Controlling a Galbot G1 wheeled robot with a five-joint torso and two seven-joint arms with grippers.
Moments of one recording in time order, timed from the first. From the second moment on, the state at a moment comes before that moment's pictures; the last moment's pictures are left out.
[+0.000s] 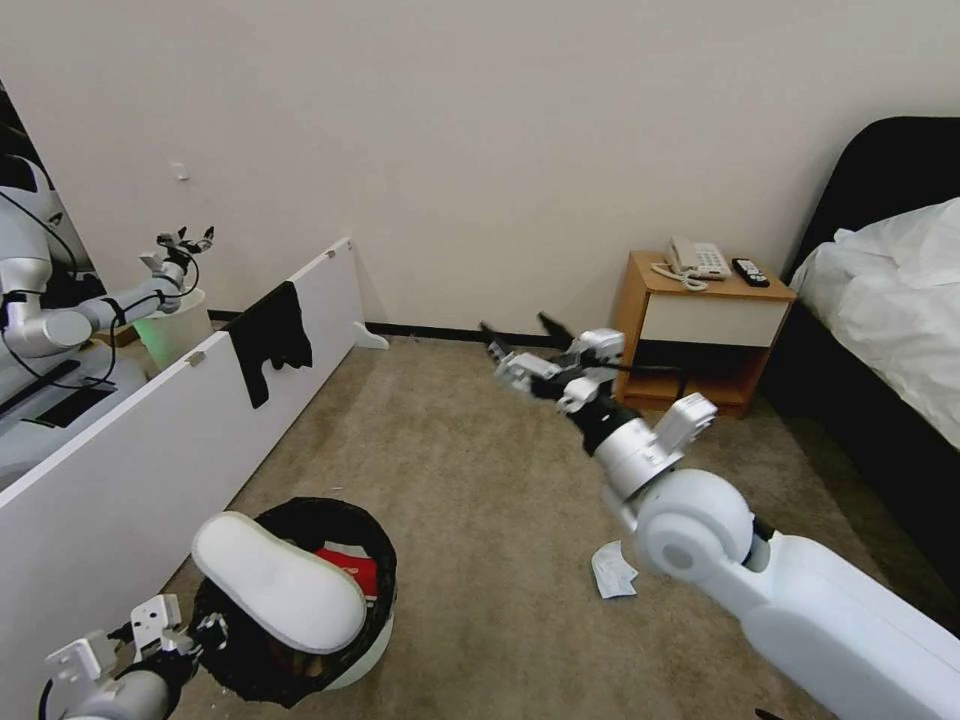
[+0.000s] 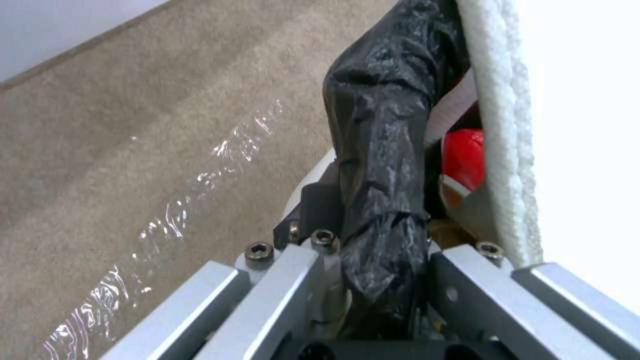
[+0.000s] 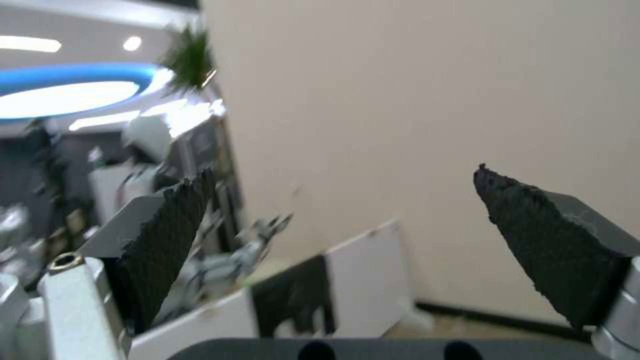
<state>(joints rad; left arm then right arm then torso) 1.58 -1.36 -0.94 -2.13 -0.88 0.74 -0.24 -0.61 0.81 -0.10 2.02 1.03 0.15 0.26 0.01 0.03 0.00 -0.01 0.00</state>
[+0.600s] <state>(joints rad) 1.59 -1.38 -0.94 -2.15 -0.85 0.74 -0.21 -1.13 0.82 0.47 1.97 0.71 0.23 0.14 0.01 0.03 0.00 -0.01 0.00</state>
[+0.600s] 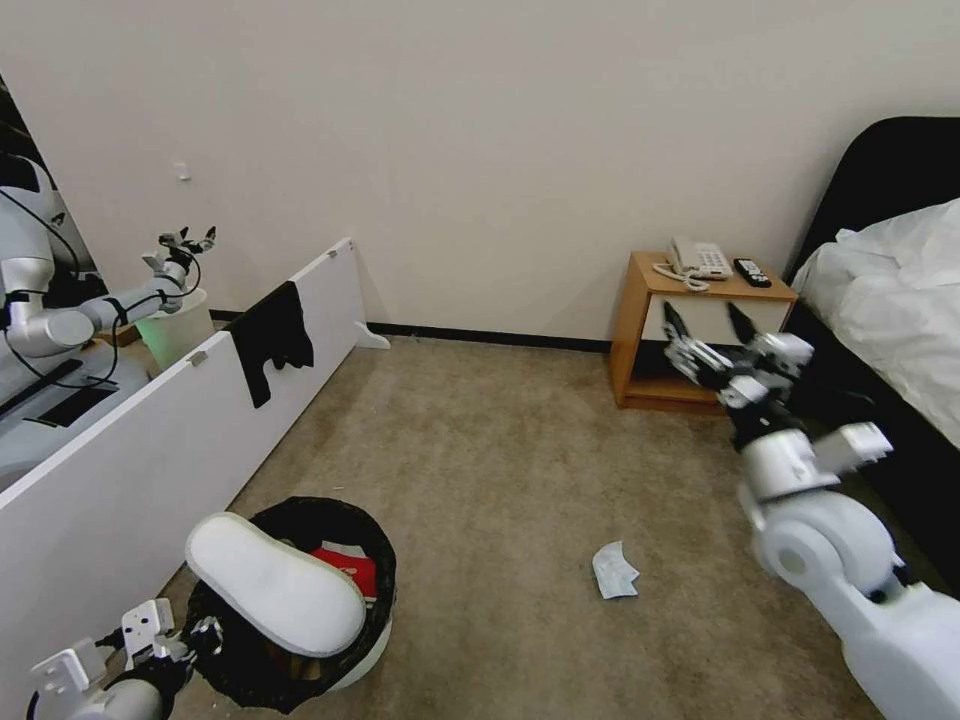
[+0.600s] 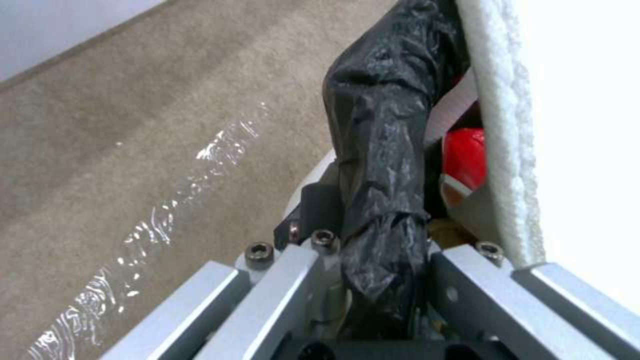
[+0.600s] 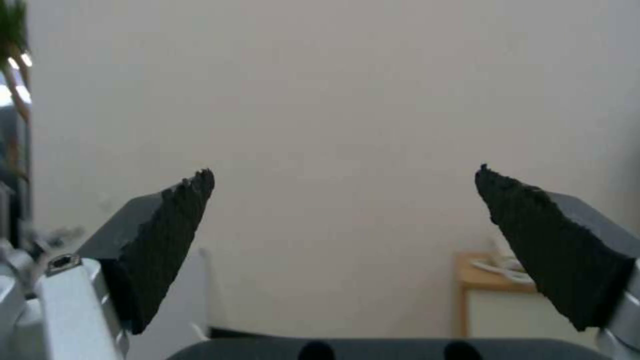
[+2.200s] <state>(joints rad) 1.59 -1.38 -0.93 -2.14 -0.84 0.74 -0.21 -1.39 0.97 0.63 1.95 0.45 0.26 0.19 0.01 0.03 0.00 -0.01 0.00</state>
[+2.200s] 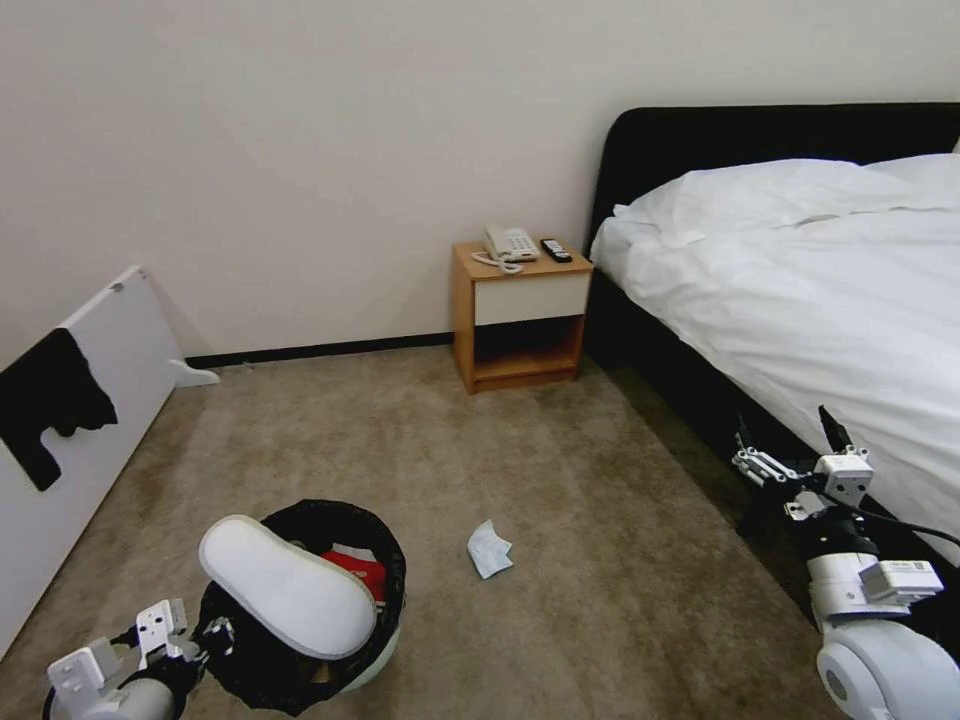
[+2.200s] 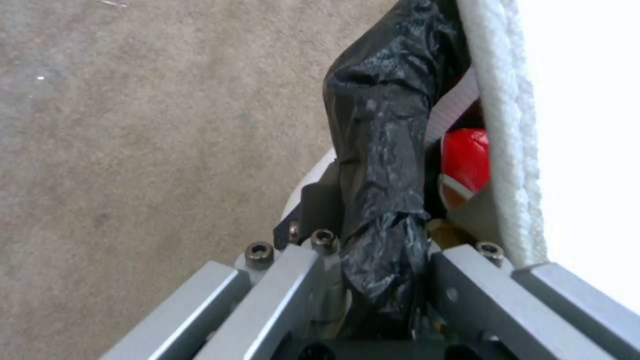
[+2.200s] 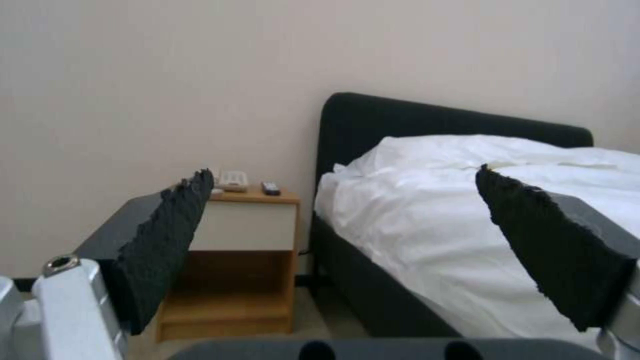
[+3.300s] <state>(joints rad) 1.60 -1.39 -0.96 -2.16 -0.86 0.74 -0.22 -1.37 0.97 0.58 1.91 0.43 0.30 0.17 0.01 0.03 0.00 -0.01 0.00</state>
